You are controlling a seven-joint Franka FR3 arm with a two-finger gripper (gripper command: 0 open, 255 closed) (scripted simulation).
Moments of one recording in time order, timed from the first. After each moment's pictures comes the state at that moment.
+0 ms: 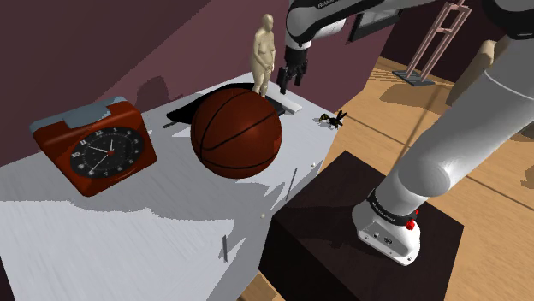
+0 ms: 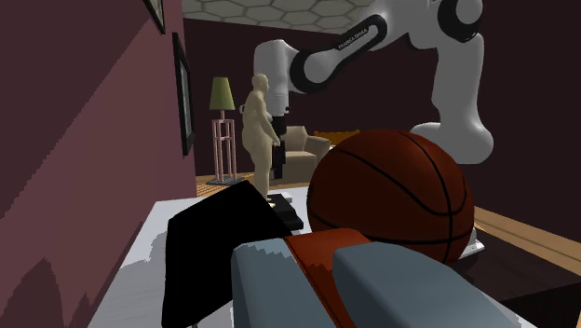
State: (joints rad) arm -0.03 -0.07 -0.09 -2.21 -0.05 2.12 -0.15
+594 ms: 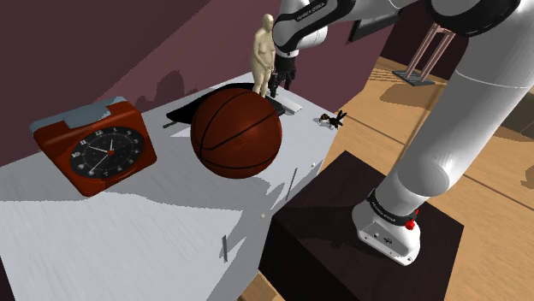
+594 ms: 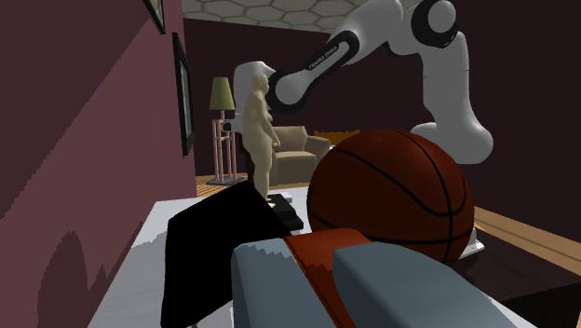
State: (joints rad) arm -0.05 0.14 -0.10 -2.08 0.00 2.21 -0.21
